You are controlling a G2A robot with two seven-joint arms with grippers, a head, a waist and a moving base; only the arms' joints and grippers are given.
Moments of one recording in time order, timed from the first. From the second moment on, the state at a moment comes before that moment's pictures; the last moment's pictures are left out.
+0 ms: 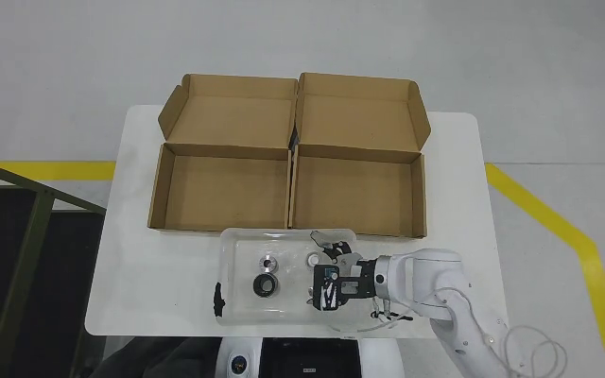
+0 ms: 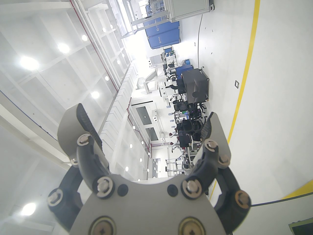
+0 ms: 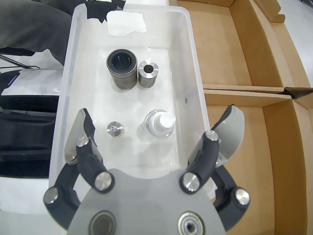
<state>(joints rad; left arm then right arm) -0.29 -0.19 -0.48 -1.38 1.96 -0.31 0.15 -1.37 -1.17 1.12 -2.03 -1.38 -0.99 0.55</state>
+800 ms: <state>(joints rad) -0.29 -0.19 -0.48 -1.38 1.96 -0.31 0.15 -1.29 -1.16 1.06 -1.92 -1.29 -0.93 0.63</state>
